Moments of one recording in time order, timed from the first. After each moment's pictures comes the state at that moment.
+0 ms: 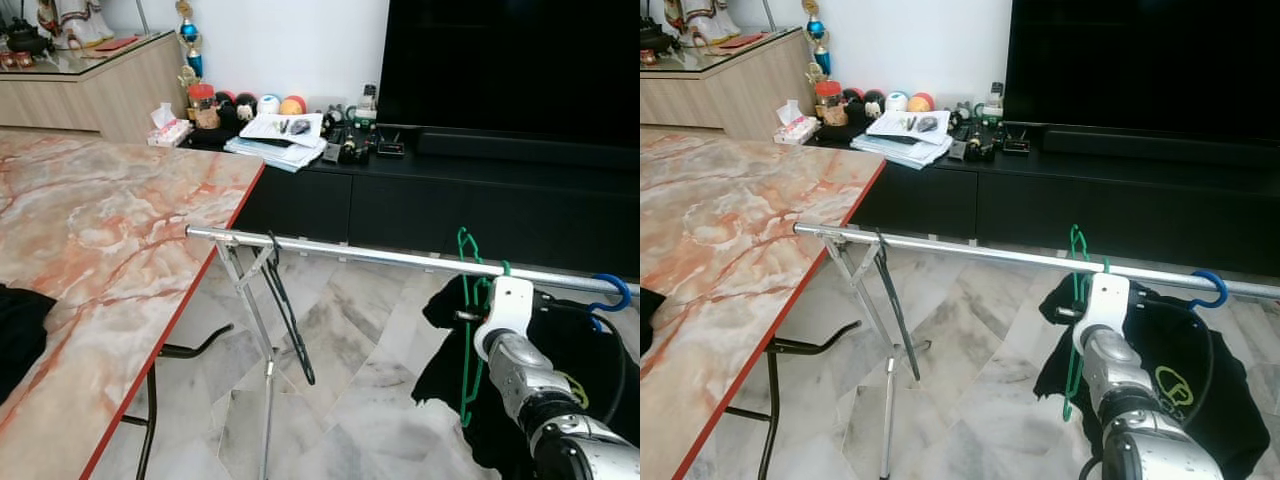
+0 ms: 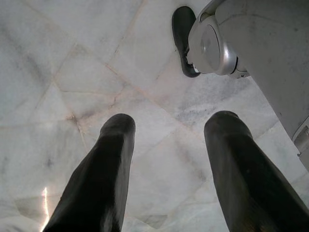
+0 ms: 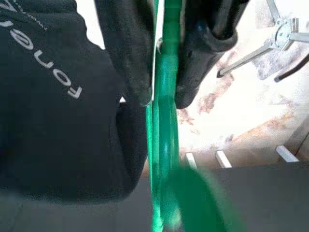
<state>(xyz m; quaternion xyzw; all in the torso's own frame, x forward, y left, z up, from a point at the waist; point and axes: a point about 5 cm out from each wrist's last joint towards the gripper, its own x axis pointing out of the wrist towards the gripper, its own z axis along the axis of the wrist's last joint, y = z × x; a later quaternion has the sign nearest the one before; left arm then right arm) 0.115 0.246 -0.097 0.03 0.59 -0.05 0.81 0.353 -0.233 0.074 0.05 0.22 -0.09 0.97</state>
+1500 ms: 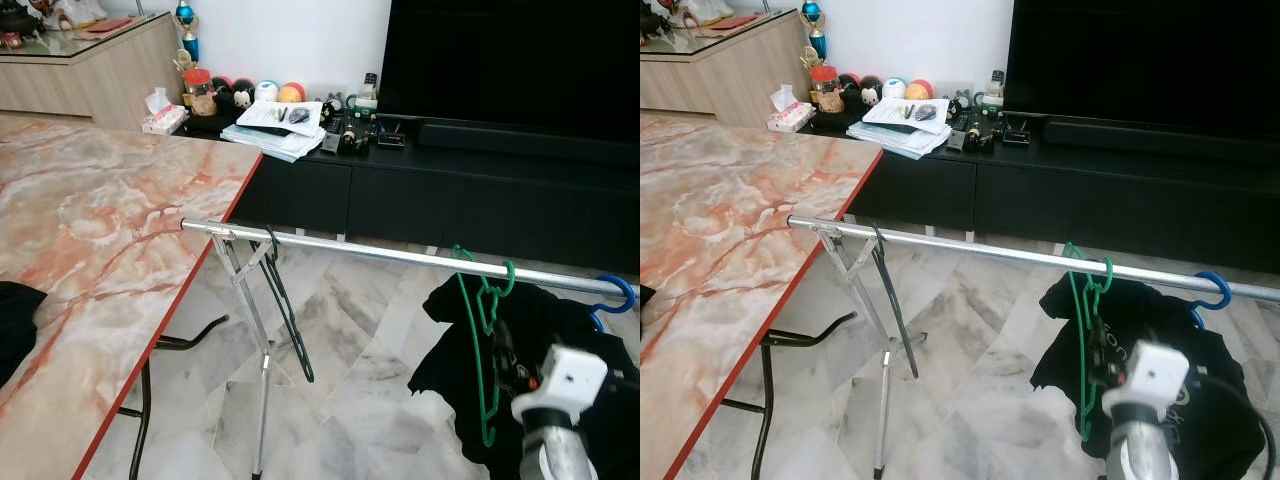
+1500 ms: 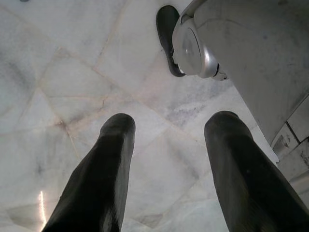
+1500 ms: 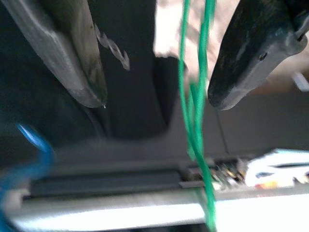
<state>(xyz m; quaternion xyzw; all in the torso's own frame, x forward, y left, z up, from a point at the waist) 0.122 0.239 -0.097 0.03 0.58 -0.07 0.81 0.232 -0.240 0.051 0.02 0.01 -0.14 0.99</state>
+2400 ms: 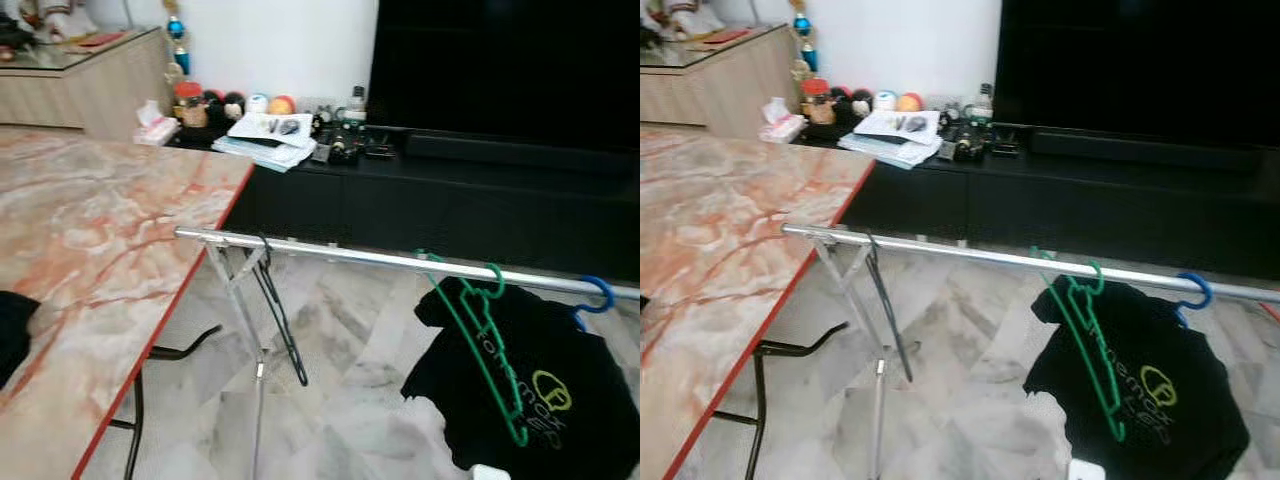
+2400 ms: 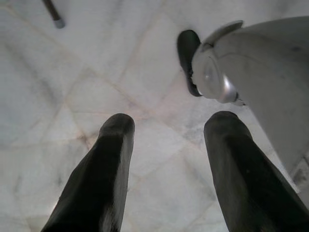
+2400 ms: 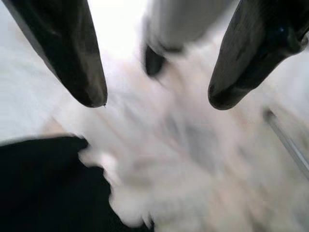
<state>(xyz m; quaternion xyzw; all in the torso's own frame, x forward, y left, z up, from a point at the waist) 0.127 0.242 -0.095 0.06 0.56 -0.03 0.83 0.146 -0.214 -0.090 0.03 0.46 -0.09 0.88</state>
